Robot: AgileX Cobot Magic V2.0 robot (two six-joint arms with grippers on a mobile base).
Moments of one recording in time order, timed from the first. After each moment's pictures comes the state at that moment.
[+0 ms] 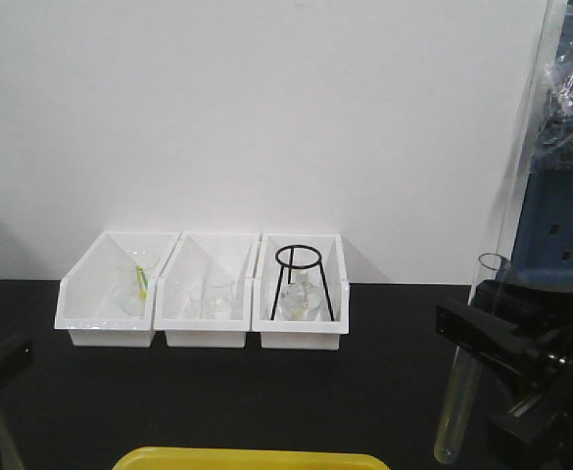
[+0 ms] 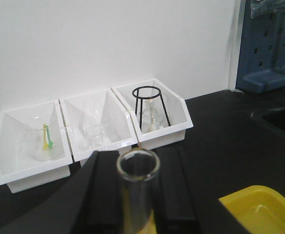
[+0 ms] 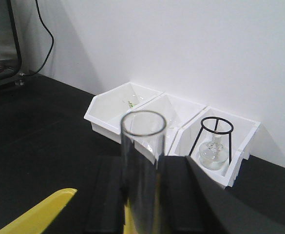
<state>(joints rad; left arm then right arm) -0.37 0.76 -0.65 0.00 0.11 -0.03 0.44 0.87 -0.82 0.72 0.24 -0.76</state>
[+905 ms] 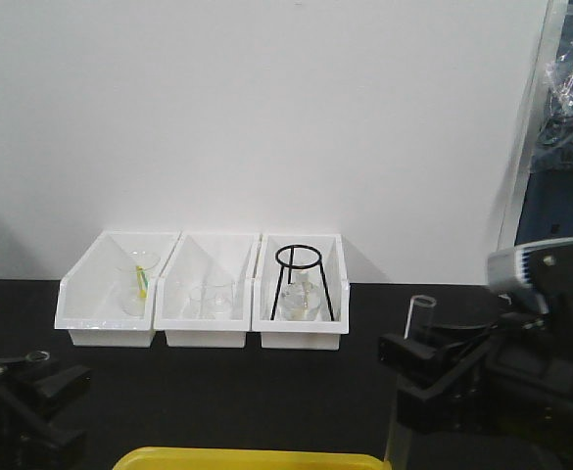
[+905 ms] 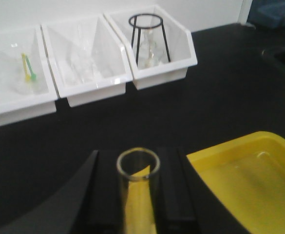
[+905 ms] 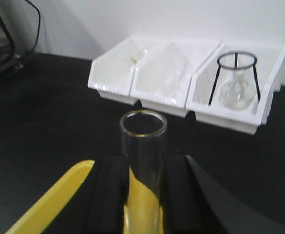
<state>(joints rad) -0.38 1.03 -0.75 -0.02 0.25 -0.07 0.44 1.12 -0.82 0.86 0.23 -0.68</state>
